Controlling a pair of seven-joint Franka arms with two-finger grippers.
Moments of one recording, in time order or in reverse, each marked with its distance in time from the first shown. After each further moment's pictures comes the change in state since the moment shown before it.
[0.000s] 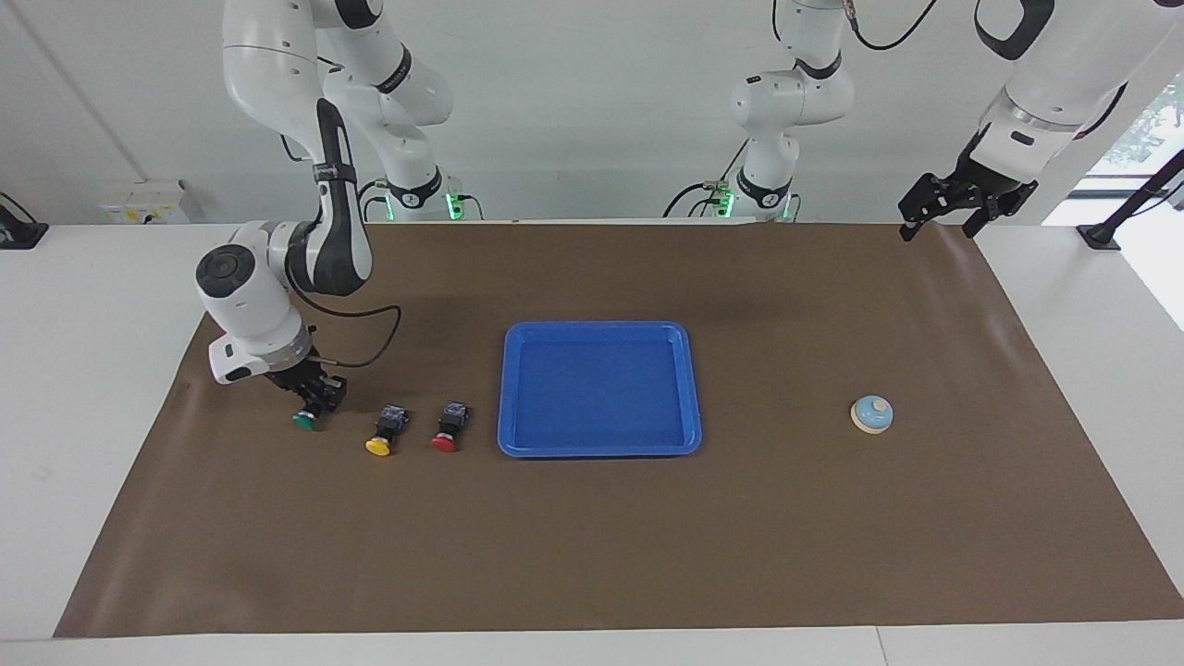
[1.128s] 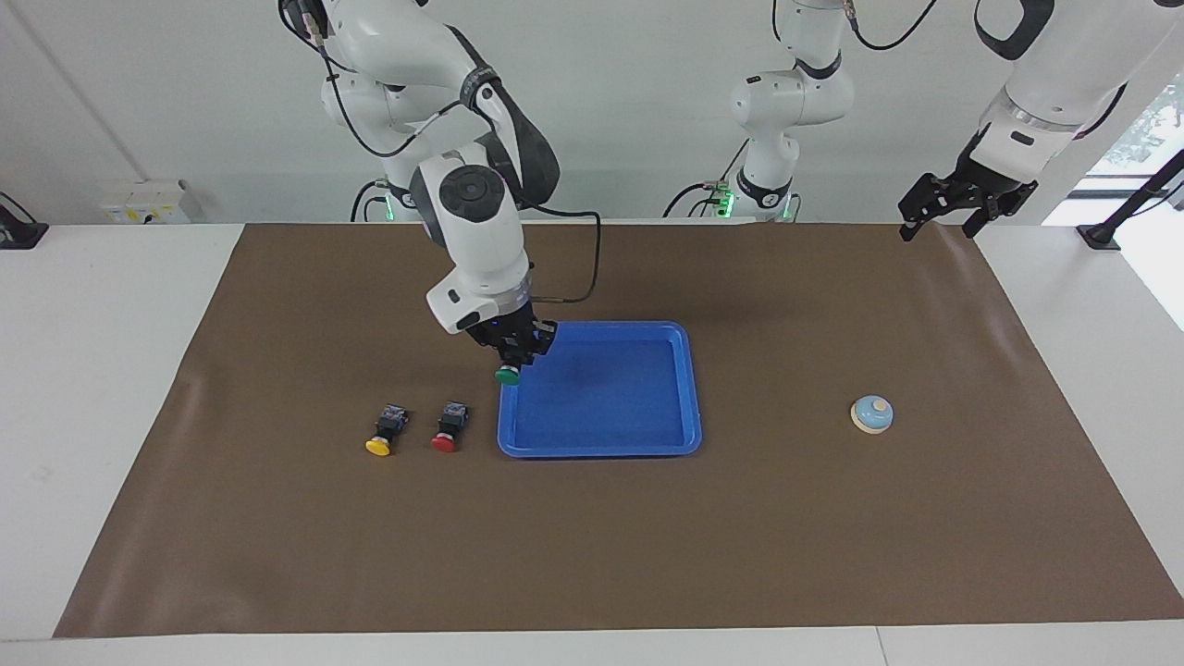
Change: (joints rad) left arm 0.000 0.000 0.000 0.000 0.000 0.000 0.000; right arm 0.316 0.055 0.243 0.183 0.027 -0.096 0.482
